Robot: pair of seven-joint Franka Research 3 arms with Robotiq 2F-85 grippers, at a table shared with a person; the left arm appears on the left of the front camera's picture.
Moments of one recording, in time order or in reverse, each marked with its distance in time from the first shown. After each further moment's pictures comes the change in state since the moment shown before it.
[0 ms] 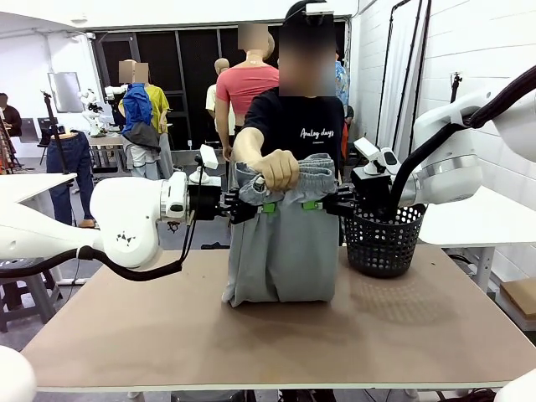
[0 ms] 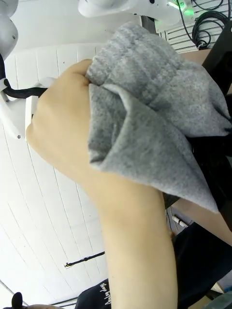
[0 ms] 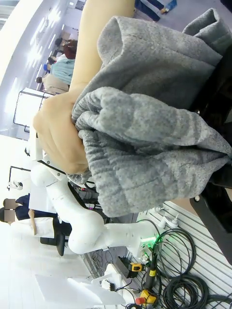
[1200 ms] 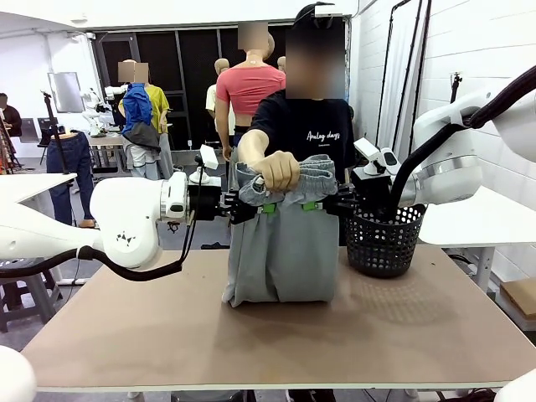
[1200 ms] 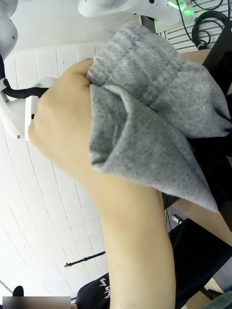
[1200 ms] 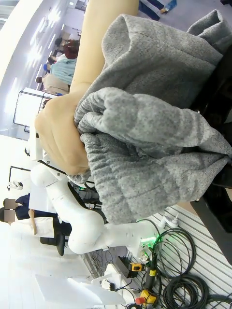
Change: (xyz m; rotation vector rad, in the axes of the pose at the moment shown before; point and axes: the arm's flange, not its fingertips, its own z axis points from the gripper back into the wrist) left arm 0.000 0.000 0.000 0.000 0.002 -0.001; right arm 0.000 0.000 0.000 0.000 0.000 -0.001
